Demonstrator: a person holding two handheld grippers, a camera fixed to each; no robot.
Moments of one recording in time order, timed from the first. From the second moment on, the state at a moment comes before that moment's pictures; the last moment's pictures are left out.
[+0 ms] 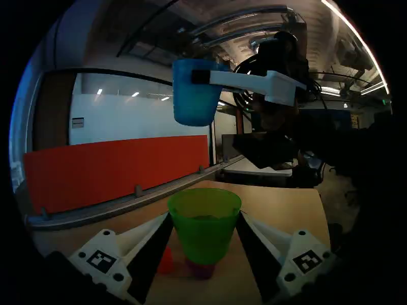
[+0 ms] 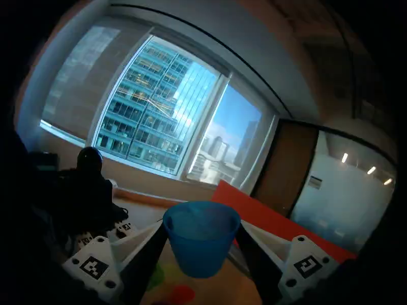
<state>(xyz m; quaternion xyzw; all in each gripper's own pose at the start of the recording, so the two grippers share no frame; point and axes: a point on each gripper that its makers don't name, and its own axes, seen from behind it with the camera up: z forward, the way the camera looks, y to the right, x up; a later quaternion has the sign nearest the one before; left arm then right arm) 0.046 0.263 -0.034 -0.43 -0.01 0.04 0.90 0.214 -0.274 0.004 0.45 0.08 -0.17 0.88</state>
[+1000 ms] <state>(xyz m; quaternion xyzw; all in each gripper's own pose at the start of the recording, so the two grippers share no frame) 0.036 0.234 -0.021 -0.40 -0.03 0.06 0.91 0.157 -0.233 0.014 0.43 -0.01 -0.07 0.90</state>
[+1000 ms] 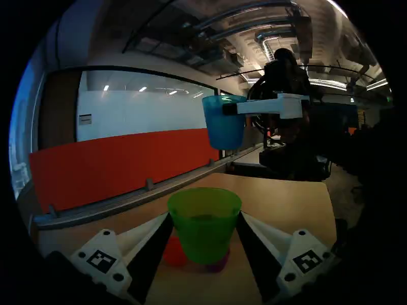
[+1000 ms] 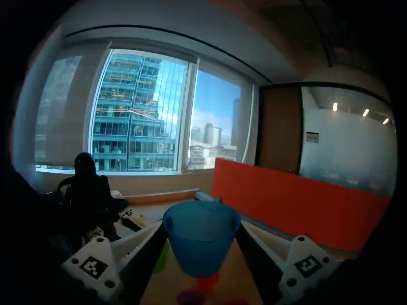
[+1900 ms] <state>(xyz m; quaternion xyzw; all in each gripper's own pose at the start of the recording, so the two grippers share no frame) -0.024 0.199 -0.007 -0.38 -0.11 0.10 0.91 0.067 -0.181 0.015 0.42 -0.07 -0.08 0.90</state>
